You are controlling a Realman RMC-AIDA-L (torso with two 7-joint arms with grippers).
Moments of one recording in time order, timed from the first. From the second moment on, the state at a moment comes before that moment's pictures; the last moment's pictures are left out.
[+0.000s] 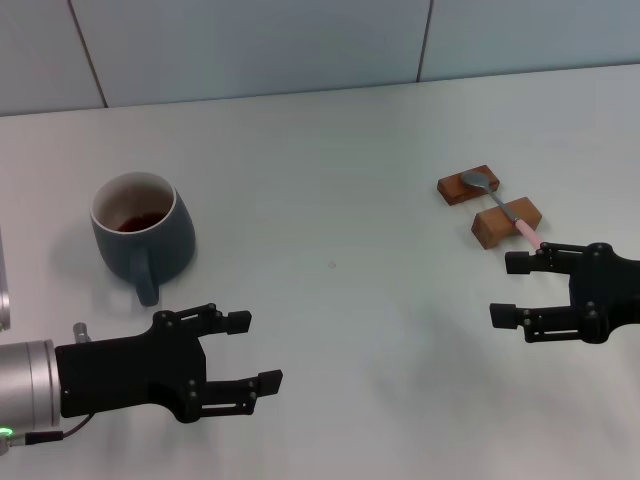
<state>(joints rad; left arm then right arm) -0.27 -2.07 1.30 0.85 1.65 1.42 -1.40 0.38 2.08 -0.51 -0.89 -2.15 -1.78 1.44</state>
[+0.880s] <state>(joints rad) -0.22 -2.07 0.97 0.79 1.36 1.38 -1.11 0.37 2.08 -0.51 -0.89 -2.15 -1.79 1.44</state>
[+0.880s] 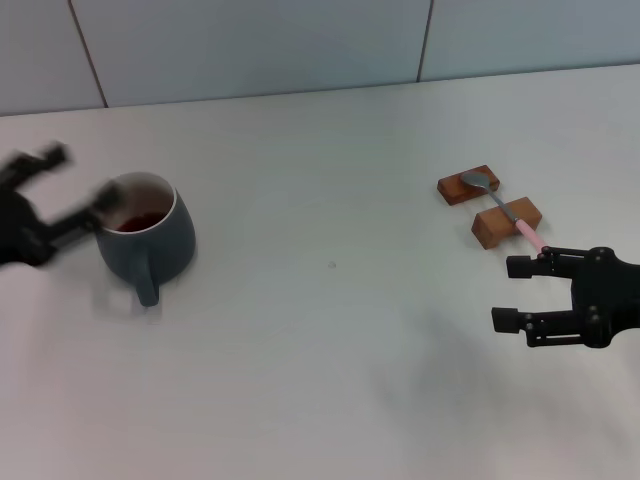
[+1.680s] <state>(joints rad) -0.52 -2.08 0.77 -0.10 0.77 1.24 0.36 0.38 2.08 -0.51 -0.90 -2.15 -1.79 1.46</state>
